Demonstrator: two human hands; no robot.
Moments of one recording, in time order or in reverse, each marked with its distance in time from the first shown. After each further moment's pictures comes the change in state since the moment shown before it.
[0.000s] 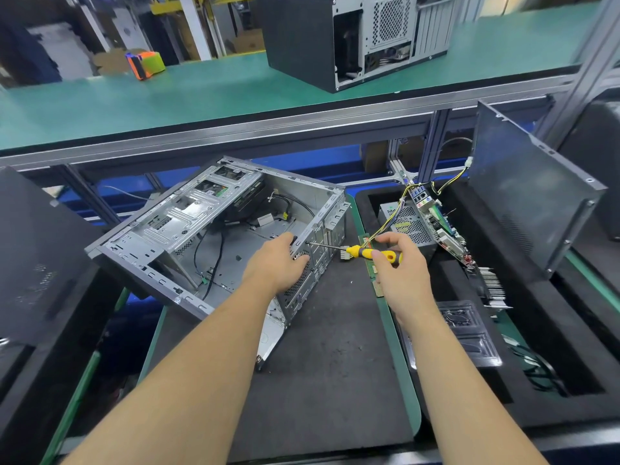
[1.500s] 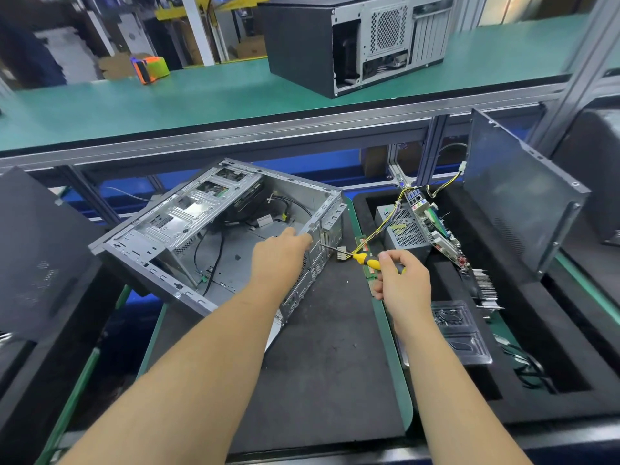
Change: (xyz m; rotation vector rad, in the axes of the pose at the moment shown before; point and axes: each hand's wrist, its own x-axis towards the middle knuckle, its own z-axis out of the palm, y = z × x) left_hand -0.006 0.015 0.006 0.491 0.219 0.215; right_hand -0.010 0.010 -0.003 0.162 0.096 0.167
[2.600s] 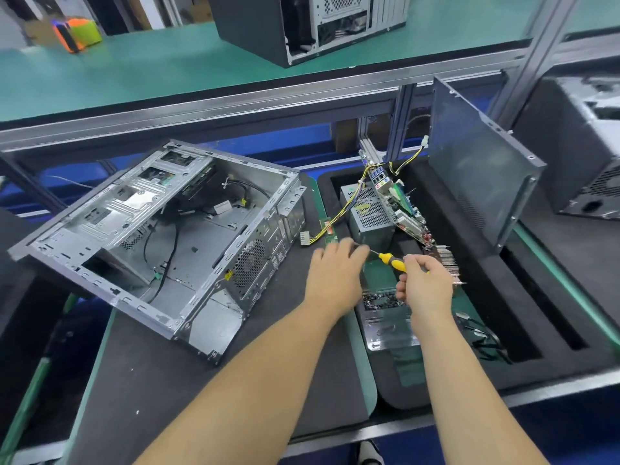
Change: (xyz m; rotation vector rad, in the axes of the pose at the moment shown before) left_hand -0.013 0.148 0.051 -0.258 -0.014 0.292; right_hand 0.032 0.038 -0.084 0.018 0.246 0.192
